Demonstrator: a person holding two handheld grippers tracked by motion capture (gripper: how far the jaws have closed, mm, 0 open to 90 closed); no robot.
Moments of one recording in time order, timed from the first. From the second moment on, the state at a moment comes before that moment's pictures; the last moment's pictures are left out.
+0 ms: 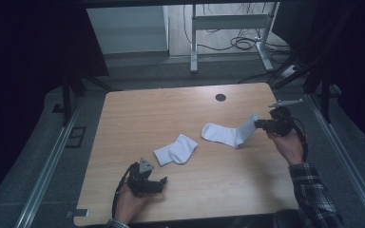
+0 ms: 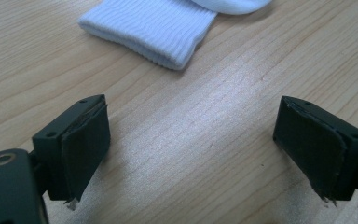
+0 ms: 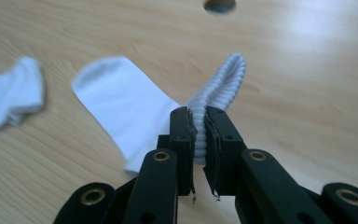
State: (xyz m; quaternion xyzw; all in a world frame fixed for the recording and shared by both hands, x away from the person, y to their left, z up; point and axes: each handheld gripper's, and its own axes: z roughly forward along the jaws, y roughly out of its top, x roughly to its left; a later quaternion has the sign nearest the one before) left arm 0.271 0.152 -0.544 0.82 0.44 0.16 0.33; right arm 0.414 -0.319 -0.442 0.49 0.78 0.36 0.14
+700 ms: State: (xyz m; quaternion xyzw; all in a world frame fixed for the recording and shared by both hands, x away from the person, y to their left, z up) left arm 0.283 0.148 -0.534 0.83 0.43 0.15 0.32; right arm 0.384 -0.361 -0.513 0.49 0.79 0.32 0.18
